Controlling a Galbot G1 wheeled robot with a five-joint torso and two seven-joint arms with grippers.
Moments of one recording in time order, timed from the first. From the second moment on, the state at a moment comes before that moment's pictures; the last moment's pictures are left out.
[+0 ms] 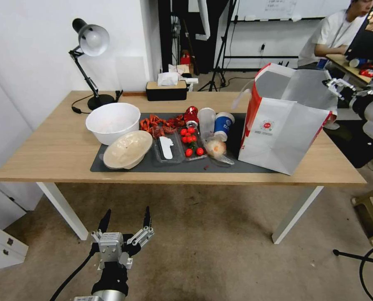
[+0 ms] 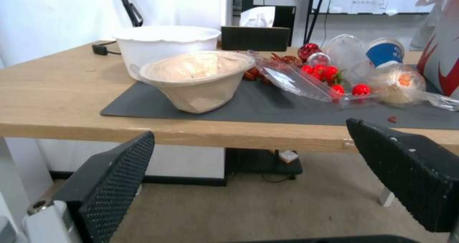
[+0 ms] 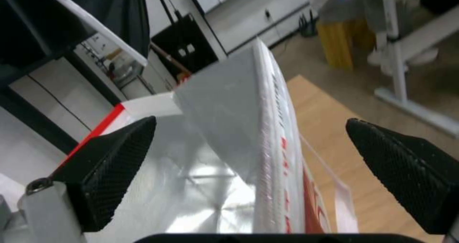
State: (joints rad) left arm 2.05 -1.37 -0.28 -2.40 -0.03 -0.14 -0.32; right arm -0.71 0.53 0.48 1.86 1.69 -0.31 0.71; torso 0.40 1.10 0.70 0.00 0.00
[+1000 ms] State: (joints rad) left arm 2.03 -1.38 -0.30 -2.40 -0.04 -0.19 -0.27; right arm -1.48 0.67 0.62 2.27 0.86 0.28 0.07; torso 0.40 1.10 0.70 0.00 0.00
